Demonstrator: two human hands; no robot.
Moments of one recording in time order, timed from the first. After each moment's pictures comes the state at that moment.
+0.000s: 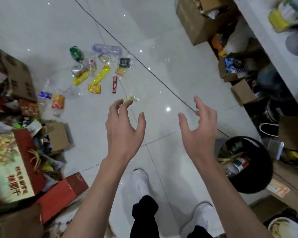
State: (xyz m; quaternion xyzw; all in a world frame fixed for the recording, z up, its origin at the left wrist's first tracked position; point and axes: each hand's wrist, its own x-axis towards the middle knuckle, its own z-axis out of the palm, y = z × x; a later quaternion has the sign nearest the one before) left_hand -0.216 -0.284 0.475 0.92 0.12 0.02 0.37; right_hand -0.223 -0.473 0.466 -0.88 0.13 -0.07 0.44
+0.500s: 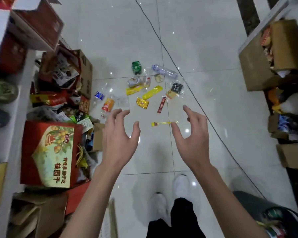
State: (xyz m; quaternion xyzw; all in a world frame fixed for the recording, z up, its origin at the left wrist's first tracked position) left_hand -0.177 -0.047 0.518 0.90 0.25 0.08 0.34; right_hand -0.113 -0.242 0.501 -0.88 -0.06 0.03 0.47
